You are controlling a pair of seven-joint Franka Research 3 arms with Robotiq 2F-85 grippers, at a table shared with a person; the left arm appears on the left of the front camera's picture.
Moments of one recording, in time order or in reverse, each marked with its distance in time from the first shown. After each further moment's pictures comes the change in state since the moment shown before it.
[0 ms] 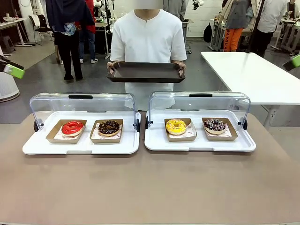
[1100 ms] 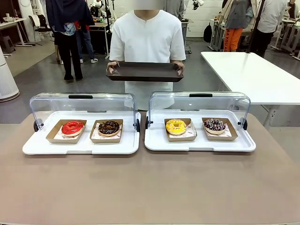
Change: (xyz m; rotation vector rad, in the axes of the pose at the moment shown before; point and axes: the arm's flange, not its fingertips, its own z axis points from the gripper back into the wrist) left arm -0.045 0.028 0.058 -0.142 -0.141 -0.020; right arm -0.060 -0.038 0.043 0.030 -0.224 0.095
